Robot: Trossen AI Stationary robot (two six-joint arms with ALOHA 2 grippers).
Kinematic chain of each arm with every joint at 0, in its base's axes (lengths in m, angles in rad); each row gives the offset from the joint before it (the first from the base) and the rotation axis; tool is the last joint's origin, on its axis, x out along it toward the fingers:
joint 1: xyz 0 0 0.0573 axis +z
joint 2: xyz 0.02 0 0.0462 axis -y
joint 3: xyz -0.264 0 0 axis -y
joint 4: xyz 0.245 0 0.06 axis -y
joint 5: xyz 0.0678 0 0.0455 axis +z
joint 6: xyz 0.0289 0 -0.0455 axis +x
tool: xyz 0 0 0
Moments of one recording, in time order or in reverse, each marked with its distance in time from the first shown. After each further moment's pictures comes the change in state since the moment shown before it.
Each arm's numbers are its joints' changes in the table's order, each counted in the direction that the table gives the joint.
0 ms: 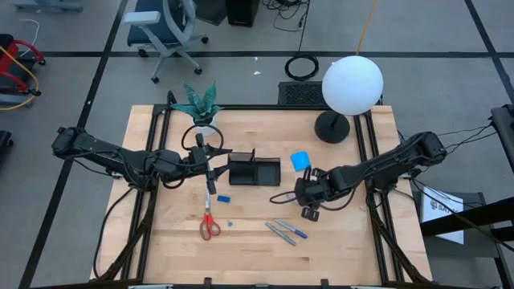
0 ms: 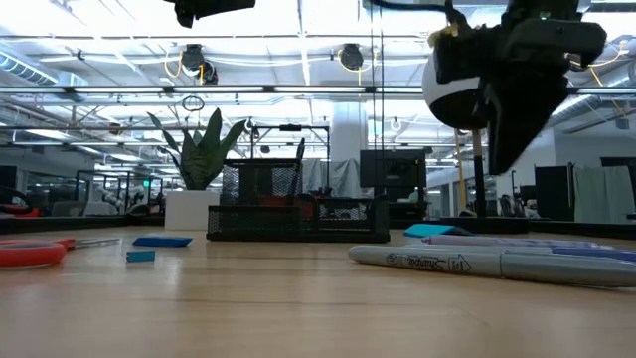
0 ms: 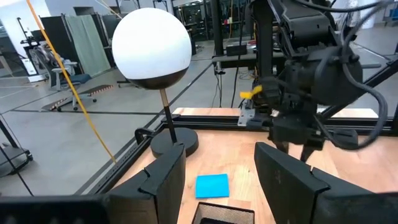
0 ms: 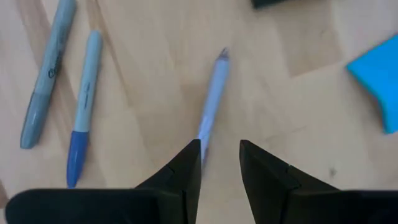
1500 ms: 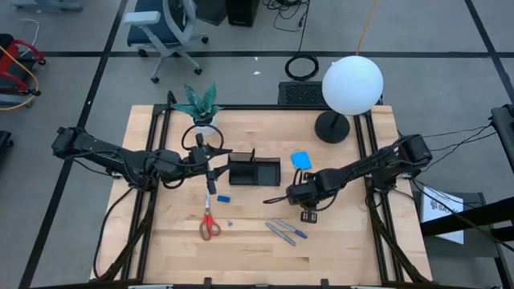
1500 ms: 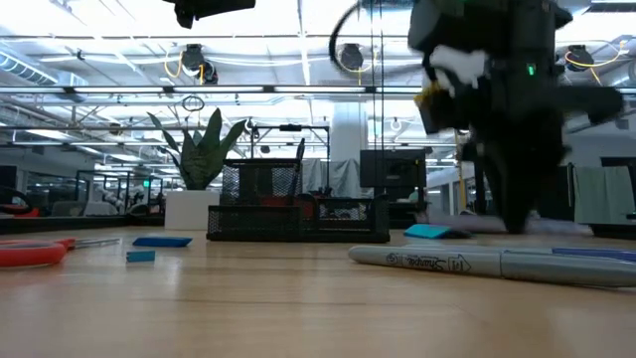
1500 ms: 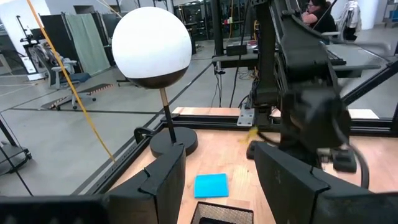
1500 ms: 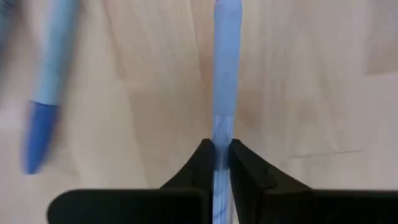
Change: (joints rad) left arm 0.000 0.000 0.000 -0.002 0.000 -0.011; right arm -0.056 -0.151 -0.005 0.060 0.134 -0.210
